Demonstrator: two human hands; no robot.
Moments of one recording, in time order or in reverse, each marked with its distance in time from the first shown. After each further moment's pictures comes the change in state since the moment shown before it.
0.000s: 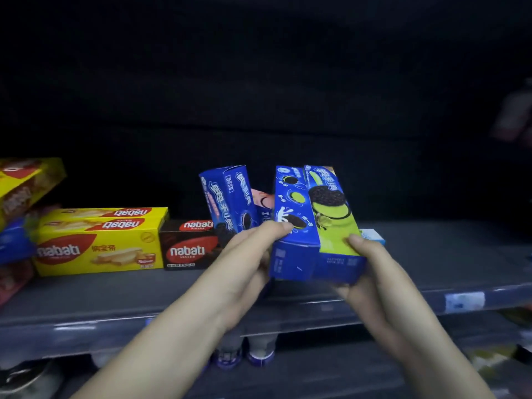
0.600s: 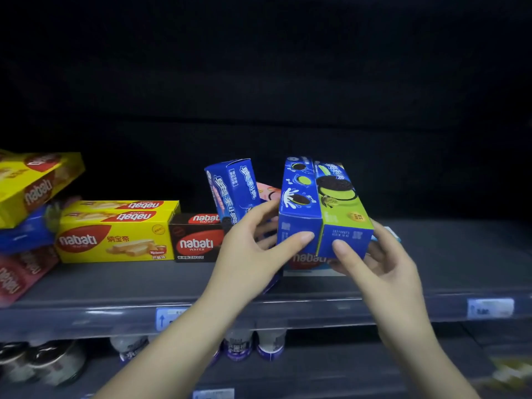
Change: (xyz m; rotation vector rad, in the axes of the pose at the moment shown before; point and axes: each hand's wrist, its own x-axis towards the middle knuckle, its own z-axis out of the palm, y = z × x) left_hand 0.027 -0.020 0.003 0.325 0.115 0.291; right_hand 0.009 0.016 -0.018 -0.408 0.093 -0.354
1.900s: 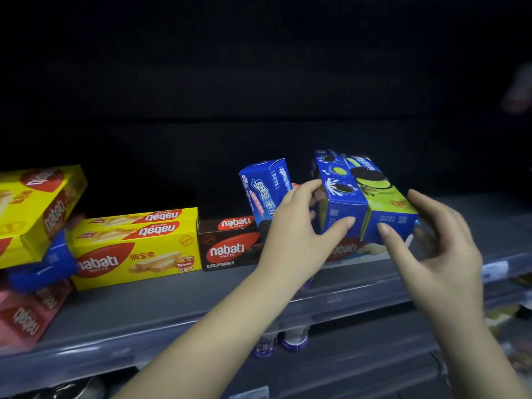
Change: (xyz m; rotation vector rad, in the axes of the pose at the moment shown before) left_hand 0.024 0.007 -0.030 0.278 -0.132 0.176; right_hand -0.017 -0.012 0.038 -0.617 0.359 -0.438
